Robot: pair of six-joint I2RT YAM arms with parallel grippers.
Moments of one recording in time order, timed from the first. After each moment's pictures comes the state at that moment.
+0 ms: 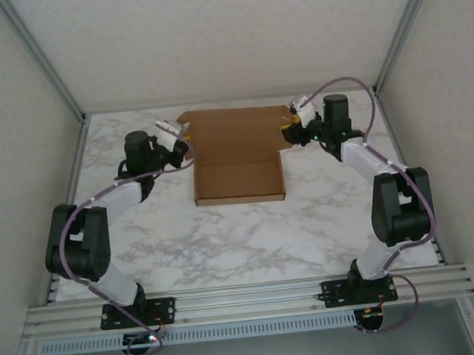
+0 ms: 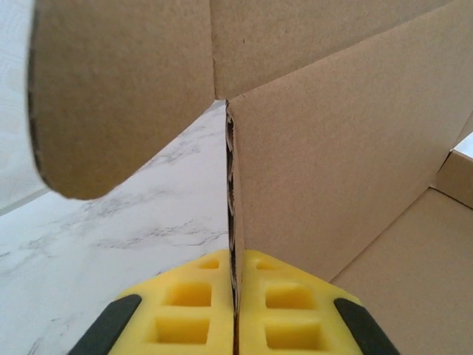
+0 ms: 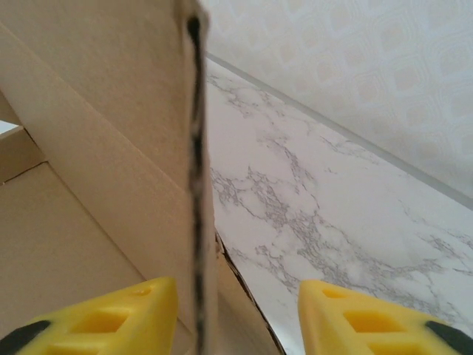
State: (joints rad) left arm -0.15 1.63 0.91 0.41 0.48 0.22; right arm 0.15 1.67 1.15 -0.02 -0.55 -0.37
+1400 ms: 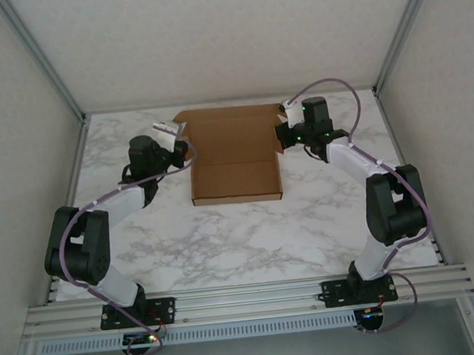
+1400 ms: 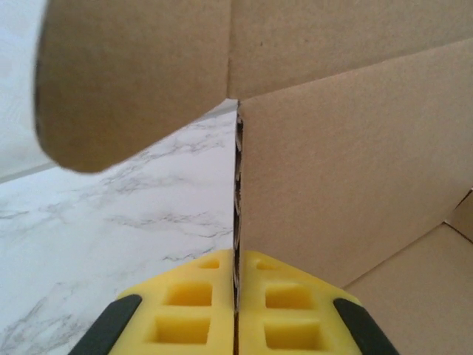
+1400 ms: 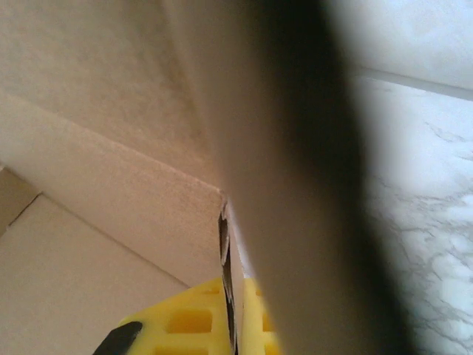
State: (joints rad) left arm -0.21 1.60 0.83 0.49 0.28 0.04; right arm 0.30 1.69 1.20 -0.11 -0.27 -0.02
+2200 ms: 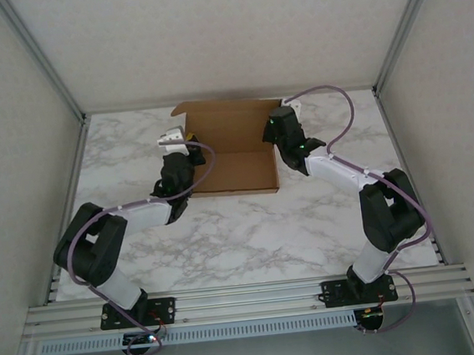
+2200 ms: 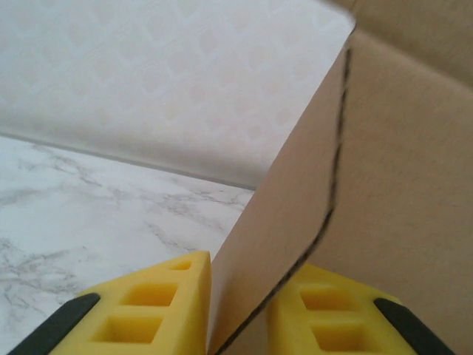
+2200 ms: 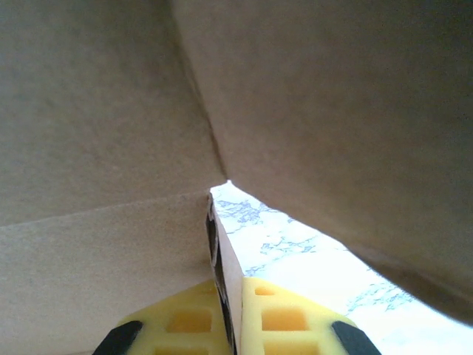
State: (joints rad) left arm -0.50 1.65 0.76 0.81 -0.49 -0.33; right arm 0.52 1.67 1.20 -0.04 0.38 0.53
